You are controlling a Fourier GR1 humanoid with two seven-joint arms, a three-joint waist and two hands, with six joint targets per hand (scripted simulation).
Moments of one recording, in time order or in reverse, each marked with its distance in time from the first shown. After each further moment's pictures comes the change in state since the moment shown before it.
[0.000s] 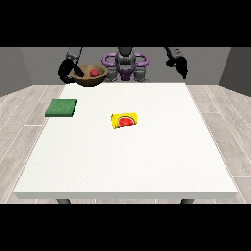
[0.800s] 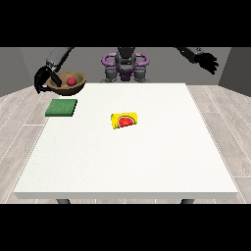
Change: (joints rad) left arm -0.095 0.205 0.171 -0.068 0.179 -0.202 -0.037; right arm 0.011 -0.290 -0.243 0.034 -0.125 0.148 -0.170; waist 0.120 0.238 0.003
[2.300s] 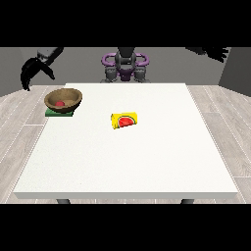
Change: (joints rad) left arm -0.025 0.098 0.042 0.020 0.100 -0.104 0.063; right arm -0.155 -0.102 -0.066 0.202 -0.027 0.033 0.003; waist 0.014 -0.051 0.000
